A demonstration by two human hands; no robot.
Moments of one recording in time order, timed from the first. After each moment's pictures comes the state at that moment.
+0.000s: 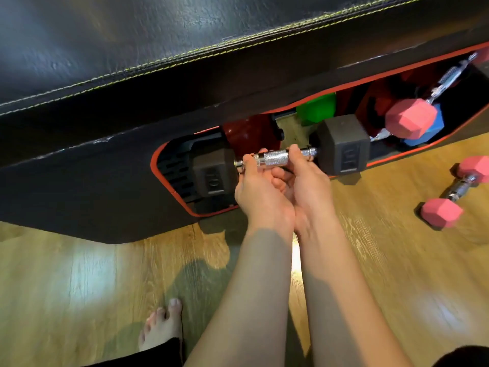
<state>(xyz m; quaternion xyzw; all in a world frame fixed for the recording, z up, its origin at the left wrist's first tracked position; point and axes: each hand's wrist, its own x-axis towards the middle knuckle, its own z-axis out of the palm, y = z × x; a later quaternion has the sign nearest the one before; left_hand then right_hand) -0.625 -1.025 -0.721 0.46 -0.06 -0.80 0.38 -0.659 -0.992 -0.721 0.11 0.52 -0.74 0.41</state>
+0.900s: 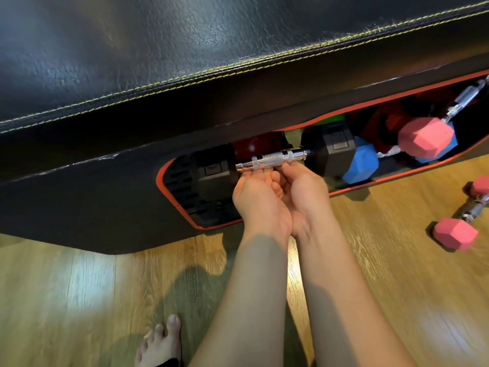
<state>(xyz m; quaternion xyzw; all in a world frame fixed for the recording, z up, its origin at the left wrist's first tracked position) -0.627 -1.050 -0.710 0.50 -0.10 -0.77 0.38 -0.670 -1.026 -0.735 0.08 0.48 -0.76 0.44</state>
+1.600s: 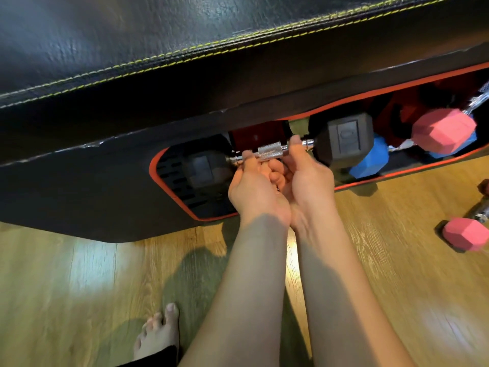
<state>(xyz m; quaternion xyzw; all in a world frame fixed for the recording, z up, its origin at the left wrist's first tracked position) -0.632 -1.055 -0.710 0.49 -0.04 -0.77 0.41 -0.669 -1.030 -0.723 0.11 0.48 -0.77 0.41</state>
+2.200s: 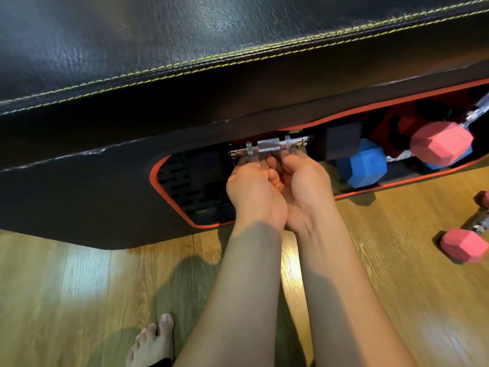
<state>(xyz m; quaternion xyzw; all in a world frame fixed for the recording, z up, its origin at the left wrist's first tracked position) -0.636 -1.072 -0.705 0.50 -0.06 -0.77 0.39 -0.674 -1.038 -0.717 0.06 0.45 -0.76 0.45</state>
